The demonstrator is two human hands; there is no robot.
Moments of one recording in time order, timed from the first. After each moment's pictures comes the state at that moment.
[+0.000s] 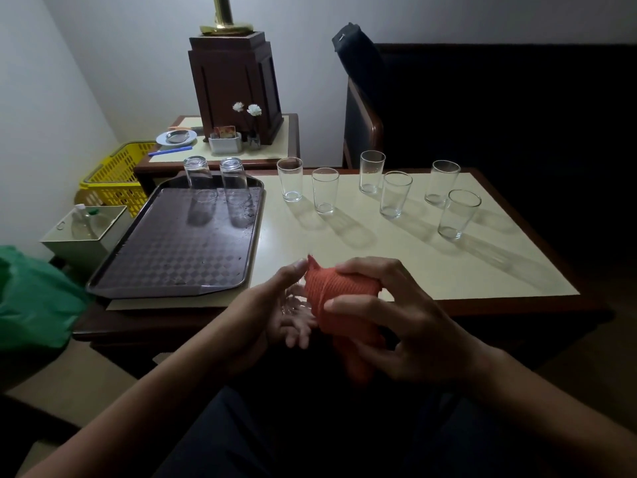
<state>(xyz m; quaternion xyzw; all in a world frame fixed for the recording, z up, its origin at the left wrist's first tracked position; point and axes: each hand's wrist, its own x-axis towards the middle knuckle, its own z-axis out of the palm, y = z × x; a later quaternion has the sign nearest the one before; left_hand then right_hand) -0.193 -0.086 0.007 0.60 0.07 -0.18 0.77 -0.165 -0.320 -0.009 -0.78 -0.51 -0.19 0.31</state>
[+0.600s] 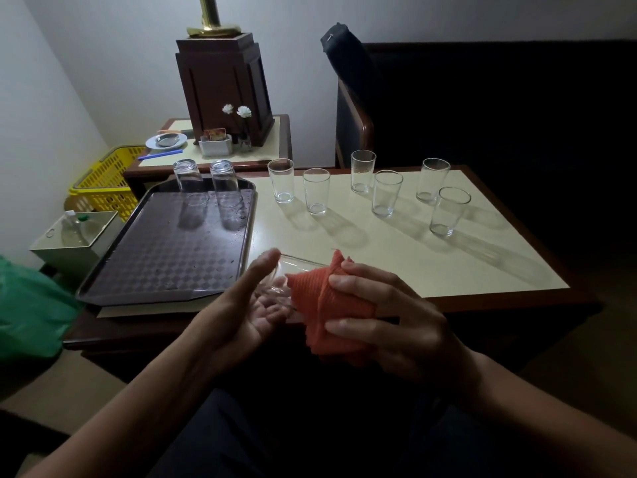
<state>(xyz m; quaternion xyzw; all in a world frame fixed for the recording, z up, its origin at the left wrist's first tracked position) -0.184 -0.070 -0.006 0.45 0.13 -0.17 0.87 -0.168 -0.322 -0.025 -0.73 -0.53 -0.28 0.34</state>
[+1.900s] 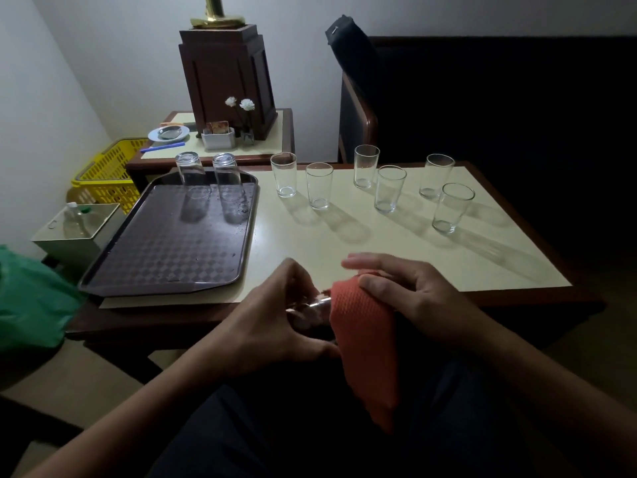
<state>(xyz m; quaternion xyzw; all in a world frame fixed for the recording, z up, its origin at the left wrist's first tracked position) -0.203 -0.082 -0.009 0.84 -0.11 -0.06 0.53 -0.160 -0.330 0.012 -0.79 -0.21 0.13 0.56</state>
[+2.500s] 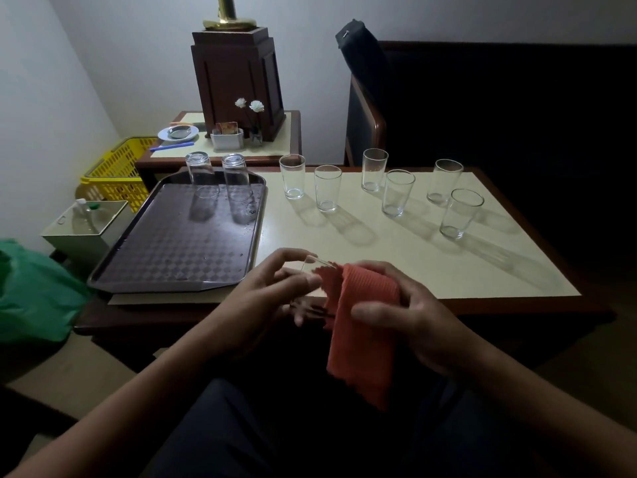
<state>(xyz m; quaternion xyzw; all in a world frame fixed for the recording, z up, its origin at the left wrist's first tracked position) -0.190 -0.069 0.004 0.66 -0.01 -0.13 0.74 -0.165 -0.316 -0.013 -0.64 -0.19 0.24 0.70</state>
